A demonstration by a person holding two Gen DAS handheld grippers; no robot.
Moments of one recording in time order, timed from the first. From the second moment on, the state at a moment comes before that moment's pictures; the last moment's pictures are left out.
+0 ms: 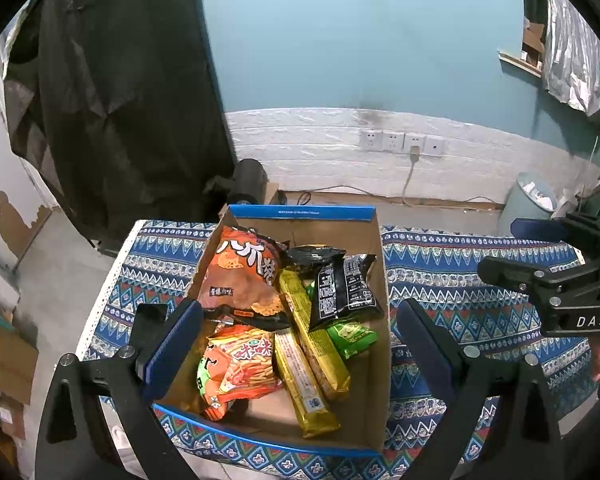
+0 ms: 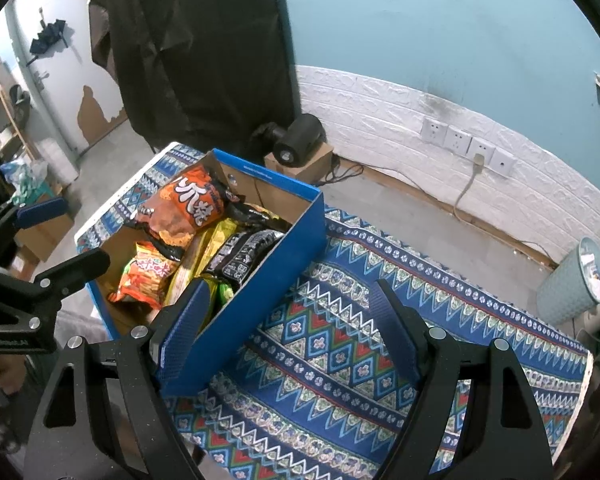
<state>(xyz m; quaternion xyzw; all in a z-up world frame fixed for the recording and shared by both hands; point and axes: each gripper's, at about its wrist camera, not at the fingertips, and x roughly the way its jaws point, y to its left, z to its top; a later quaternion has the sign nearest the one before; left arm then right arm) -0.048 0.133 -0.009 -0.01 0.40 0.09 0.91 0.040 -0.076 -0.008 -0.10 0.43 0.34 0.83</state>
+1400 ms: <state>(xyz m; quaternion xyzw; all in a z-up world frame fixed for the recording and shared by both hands) -0.044 0.137 -0.014 -0.02 0.42 0.09 0.90 0.045 -0.076 -0.010 -0.11 0.44 0.33 0.83</state>
